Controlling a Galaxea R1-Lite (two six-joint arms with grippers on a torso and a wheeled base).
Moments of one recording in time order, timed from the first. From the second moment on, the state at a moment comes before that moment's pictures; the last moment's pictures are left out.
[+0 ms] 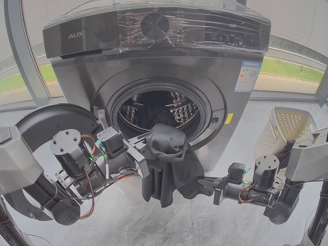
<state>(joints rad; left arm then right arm) -0.60 1.90 -0.50 -1.55 -0.24 -0.01 0.57 2.14 -0.32 -1.55 0.30 0.13</state>
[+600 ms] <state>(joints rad) -0.63 1.89 -0.49 -1.55 -0.23 -0.01 0.57 2.14 -0.33 -1.55 0.30 0.14</state>
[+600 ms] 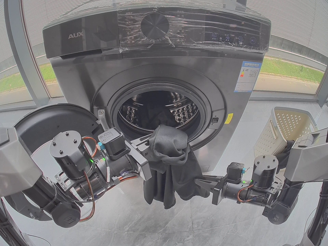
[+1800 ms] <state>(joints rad) -0.64 1.88 -0.48 -1.55 -0.23 0.00 0.57 2.37 -0.72 -1.55 0.34 0.14</state>
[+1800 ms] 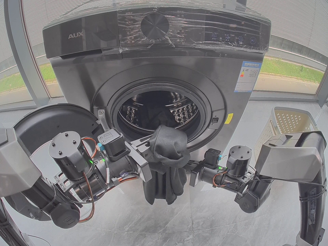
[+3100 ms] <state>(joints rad) -0.62 1.88 -0.48 -1.55 -0.24 -0.01 0.52 2.37 -0.75 -1.55 0.49 0.09</state>
